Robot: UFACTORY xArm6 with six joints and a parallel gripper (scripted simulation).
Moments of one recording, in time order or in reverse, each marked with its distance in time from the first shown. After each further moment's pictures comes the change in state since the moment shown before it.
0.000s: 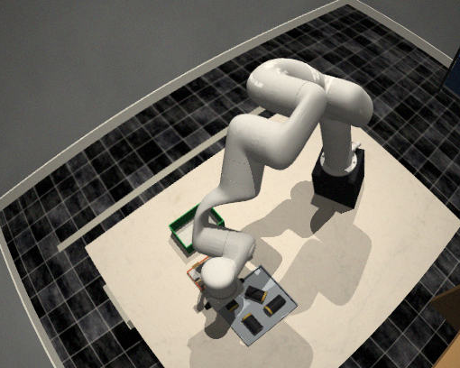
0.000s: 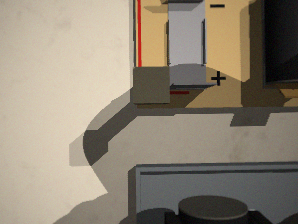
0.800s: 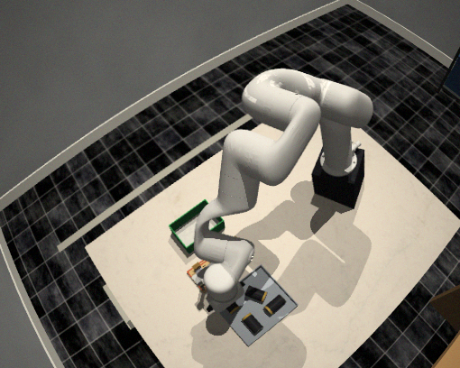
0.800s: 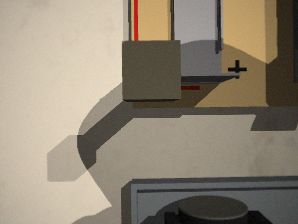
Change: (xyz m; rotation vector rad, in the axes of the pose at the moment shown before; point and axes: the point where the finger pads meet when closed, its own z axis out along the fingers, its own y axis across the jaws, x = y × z) arm 0.000 0.001 0.045 -0.002 0.000 0.000
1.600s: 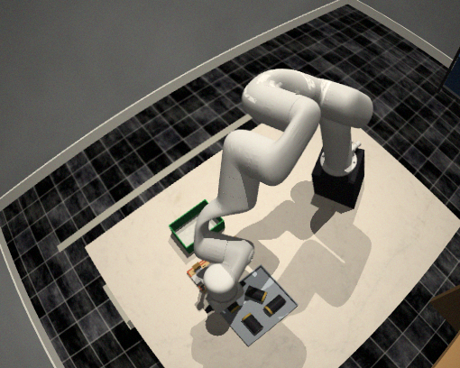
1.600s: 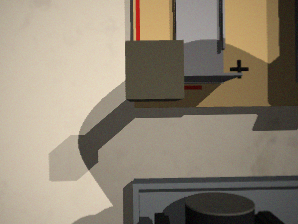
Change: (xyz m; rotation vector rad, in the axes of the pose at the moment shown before) arm 0.000 -0.001 0.000 0.002 0.000 0.000
